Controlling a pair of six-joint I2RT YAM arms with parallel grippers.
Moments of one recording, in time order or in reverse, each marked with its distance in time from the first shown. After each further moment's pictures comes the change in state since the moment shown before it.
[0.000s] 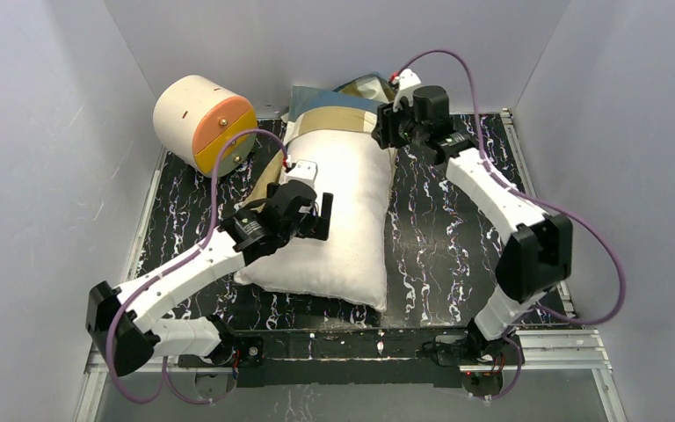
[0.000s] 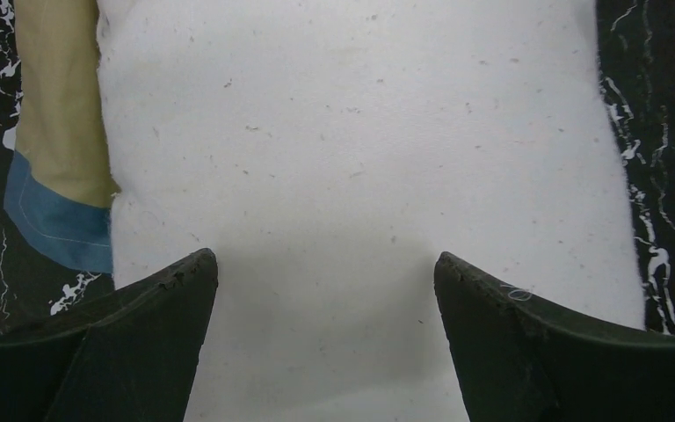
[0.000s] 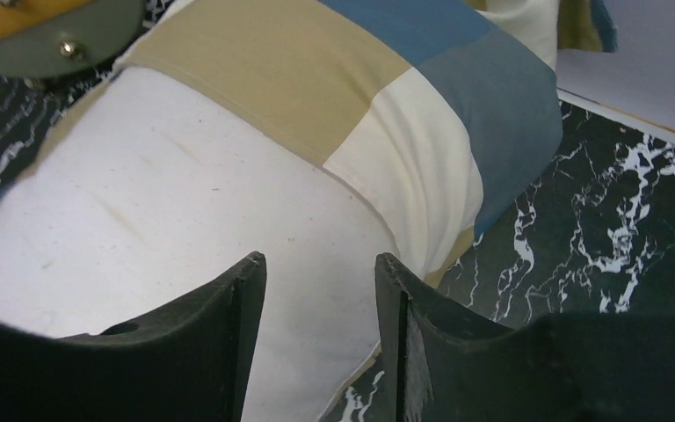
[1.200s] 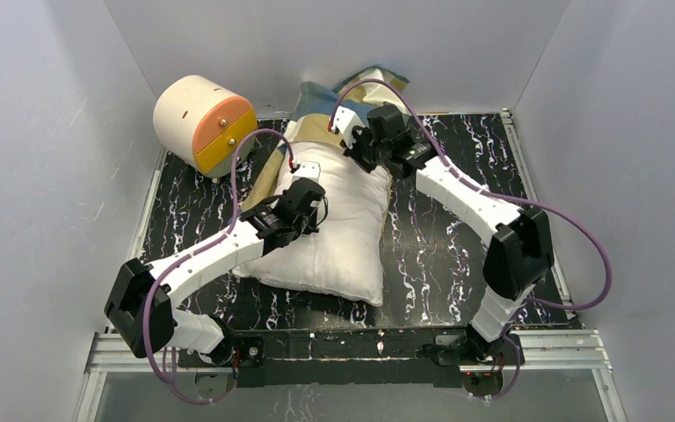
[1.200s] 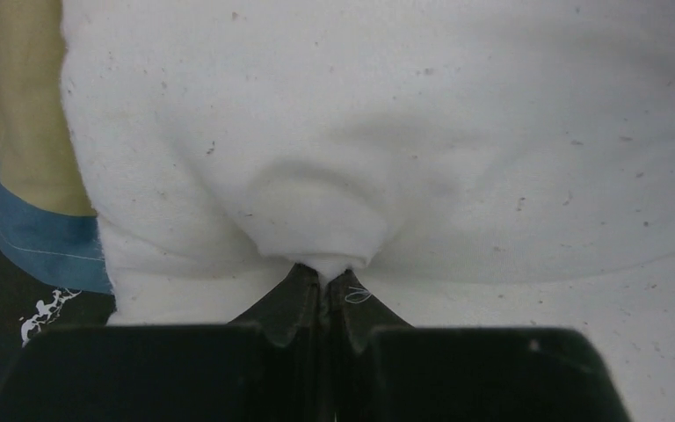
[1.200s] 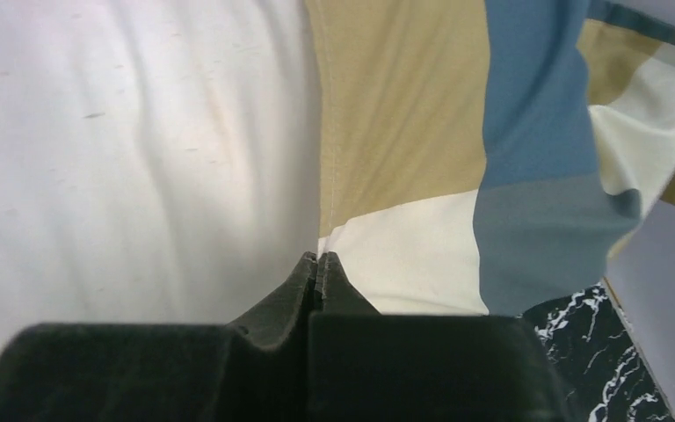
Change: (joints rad) left arm 0.063 0.179 -0.056 0.134 -0.034 -0.007; right arm 0.194 0.159 0.089 -0.114 0.006 -0.595
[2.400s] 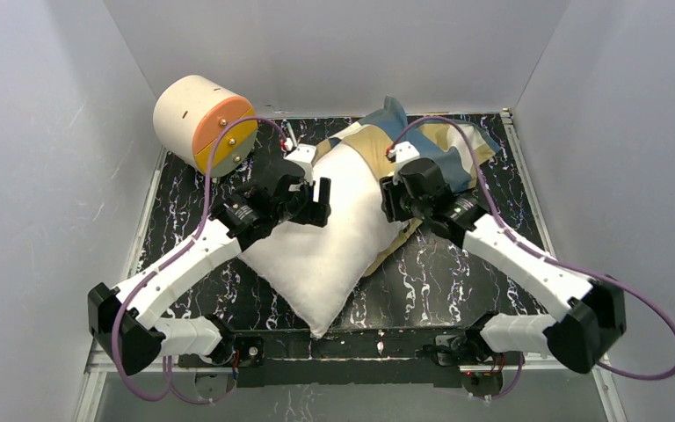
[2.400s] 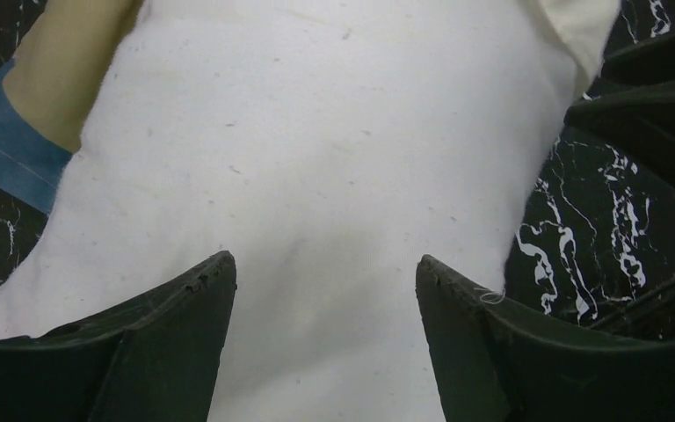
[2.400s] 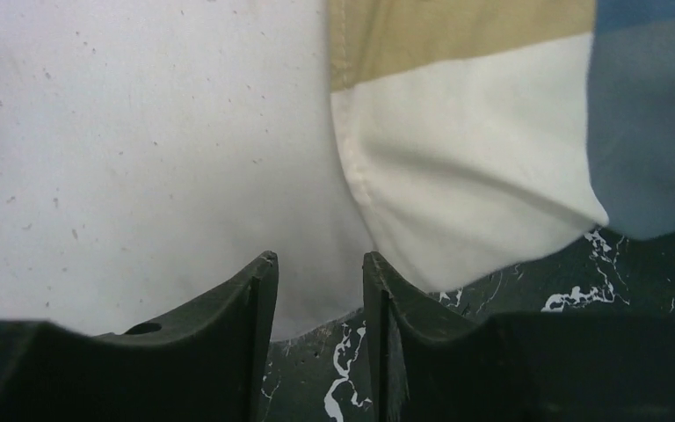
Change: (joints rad) left arm 0.057 -0.111 0.145 -0.120 0.284 0.063; right arm 0.073 -0.502 -0.518 -0.084 0.267 0.659
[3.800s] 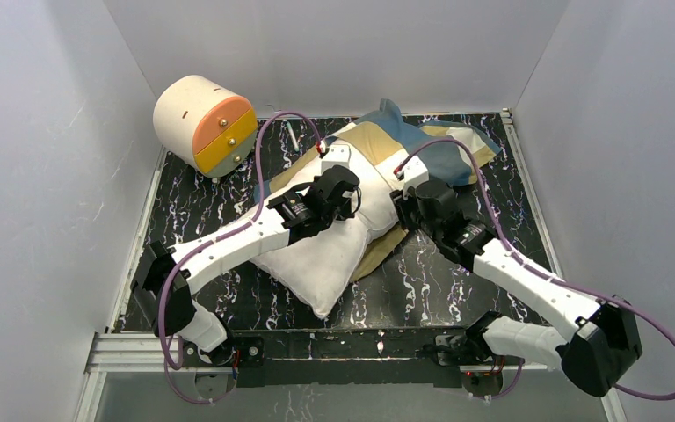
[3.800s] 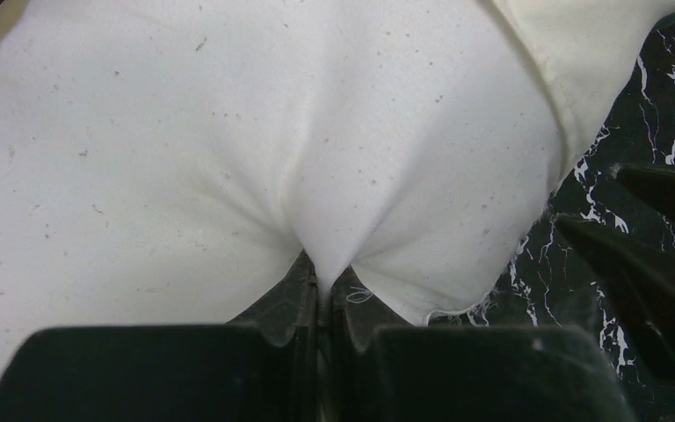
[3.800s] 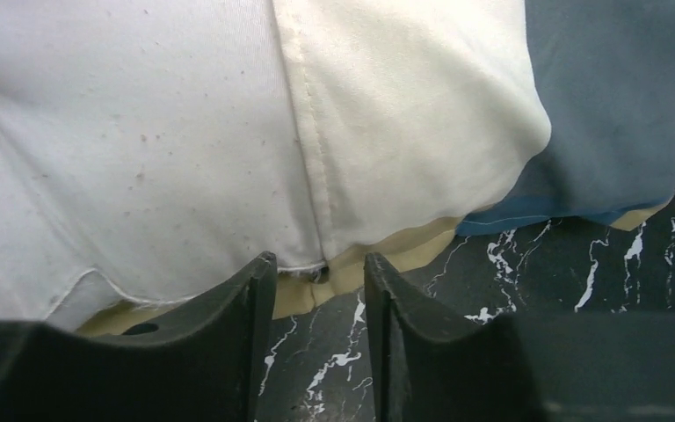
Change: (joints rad) left arm -0.183 0.272 0.117 0.137 -0.318 -0.204; right arm -0.016 -0.190 -0.278 0.252 0.109 -0.187
